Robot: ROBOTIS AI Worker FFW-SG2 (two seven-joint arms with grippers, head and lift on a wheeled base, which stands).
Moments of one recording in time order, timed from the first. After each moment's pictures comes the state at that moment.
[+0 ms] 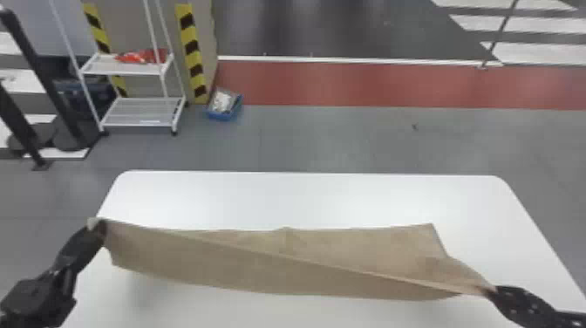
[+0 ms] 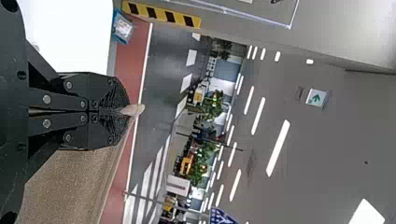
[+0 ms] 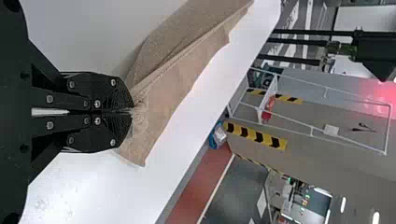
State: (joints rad) left arm 0.25 0.09 0.46 -1.41 0.40 -0.21 -0.80; right arm 0.41 -0.22 -0.59 -1.57 0.15 -0.27 1.08
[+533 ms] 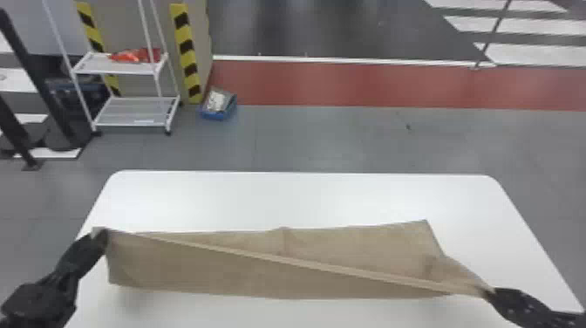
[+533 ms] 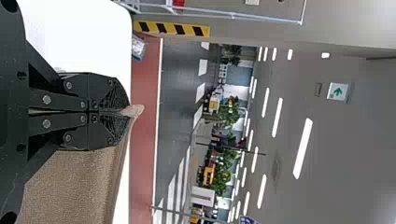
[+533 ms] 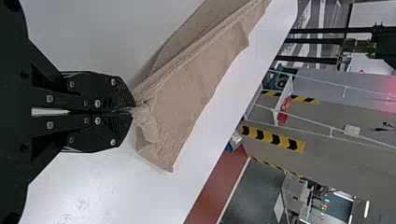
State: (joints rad) left arm 0.23 0.09 0.46 -1.34 0.25 -0.28 -0.73; right arm 0.35 -0.25 -0.62 -1.46 0.17 -0.26 1.10
